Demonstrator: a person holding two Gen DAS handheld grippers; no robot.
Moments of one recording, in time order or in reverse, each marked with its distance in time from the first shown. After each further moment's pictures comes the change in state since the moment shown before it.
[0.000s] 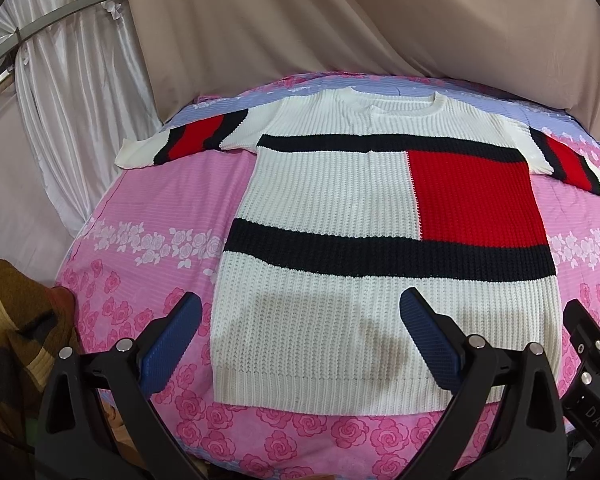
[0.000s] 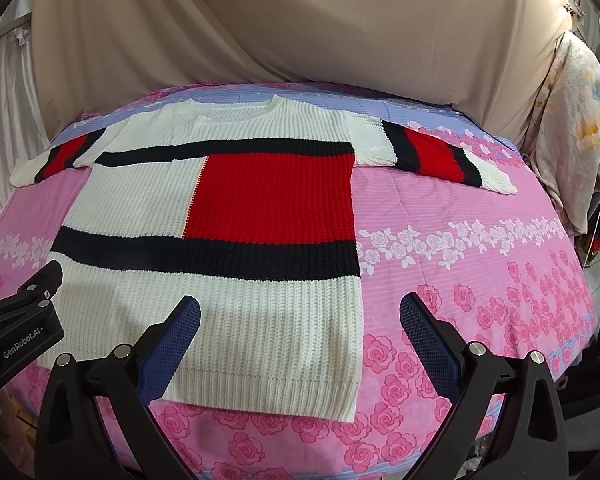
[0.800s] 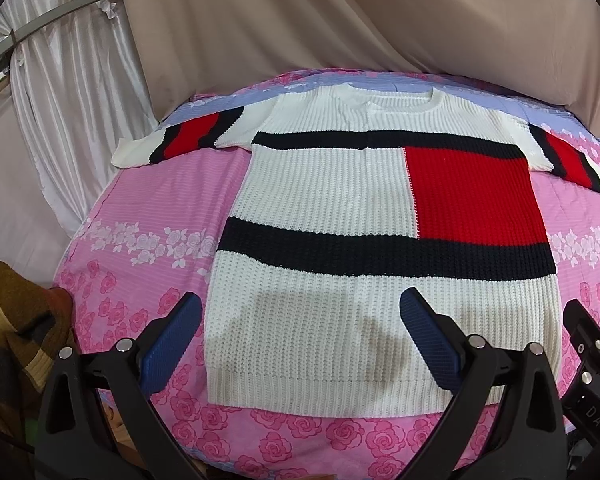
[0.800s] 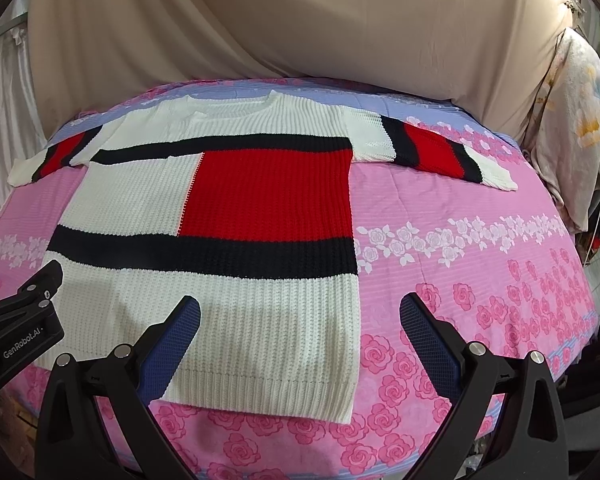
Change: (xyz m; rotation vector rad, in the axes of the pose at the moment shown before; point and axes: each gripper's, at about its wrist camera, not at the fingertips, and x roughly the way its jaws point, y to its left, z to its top) left arm 0.003 -0.009 0.000 0.004 0.010 0.000; right arm 0.004 -0.004 -0.001 -0.002 0.012 0.002
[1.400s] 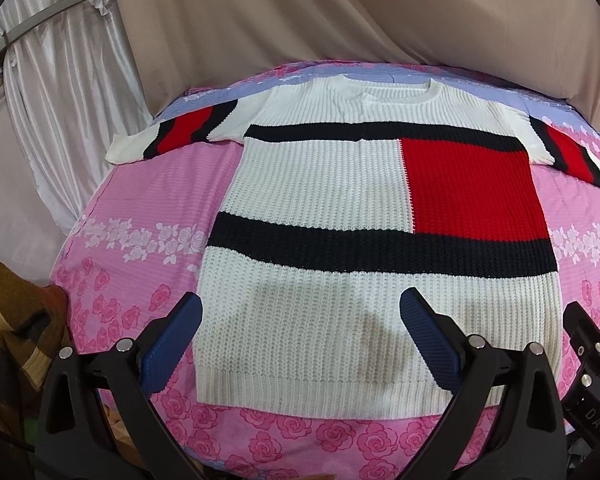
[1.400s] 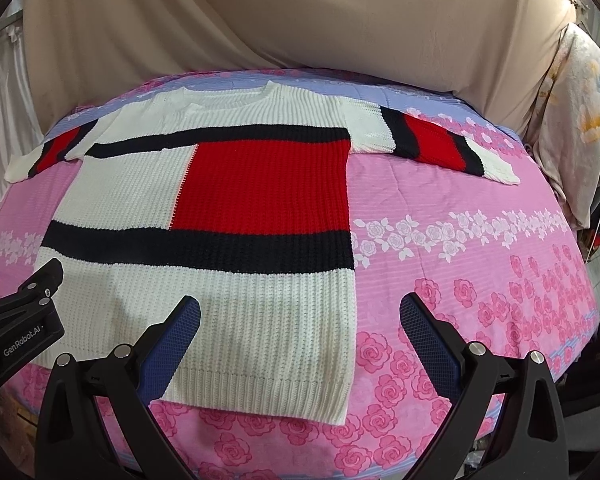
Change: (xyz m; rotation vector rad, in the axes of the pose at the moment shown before) left arm 0.009 -0.013 0.002 0.010 0.032 0.002; right arm 0.012 -0.008 0.001 0.001 0.037 0.000
